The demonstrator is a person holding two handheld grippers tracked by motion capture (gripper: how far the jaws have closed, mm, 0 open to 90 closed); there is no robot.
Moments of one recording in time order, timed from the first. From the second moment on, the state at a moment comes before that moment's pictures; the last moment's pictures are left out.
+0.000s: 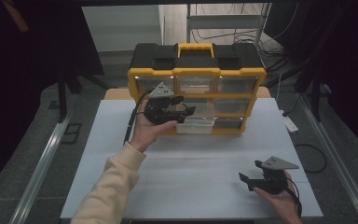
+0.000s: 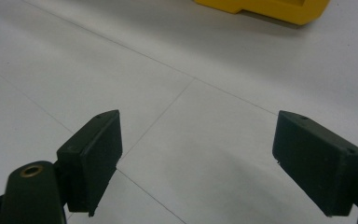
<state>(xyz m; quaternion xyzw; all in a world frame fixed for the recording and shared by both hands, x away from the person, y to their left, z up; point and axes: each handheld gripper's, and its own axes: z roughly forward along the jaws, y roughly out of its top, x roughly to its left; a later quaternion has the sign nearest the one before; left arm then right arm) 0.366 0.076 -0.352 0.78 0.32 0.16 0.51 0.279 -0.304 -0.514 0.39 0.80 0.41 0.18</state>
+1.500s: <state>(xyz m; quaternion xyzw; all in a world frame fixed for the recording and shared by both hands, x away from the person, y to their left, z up) 0.380 0.066 -0.363 0.78 0.32 0.13 0.52 0.278 -0.304 -0.515 0.39 0.80 0.41 0.18</state>
